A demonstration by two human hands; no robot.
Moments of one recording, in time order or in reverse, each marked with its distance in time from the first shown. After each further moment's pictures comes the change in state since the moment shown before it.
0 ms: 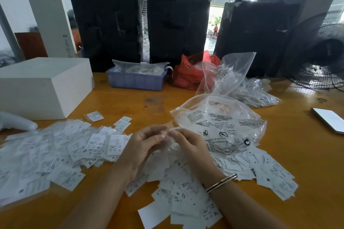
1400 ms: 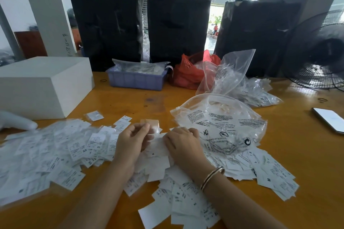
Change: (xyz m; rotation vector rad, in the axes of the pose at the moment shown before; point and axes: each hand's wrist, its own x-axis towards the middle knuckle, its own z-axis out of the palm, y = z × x) left_hand 0.014 -0.014 -0.012 0.115 0.443 0.016; right_hand 0.020 0.017 0.012 -1.072 -0.085 -0.253
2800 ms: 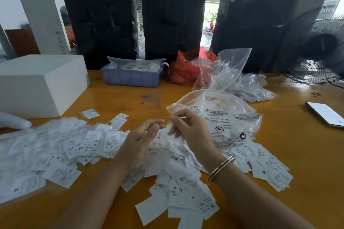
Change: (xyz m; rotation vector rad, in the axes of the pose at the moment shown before) left_hand -0.011 0.008 -0.004 0.387 -0.480 0.373; right_hand 0.001 0.003 -0.038 1.049 0.077 0.263
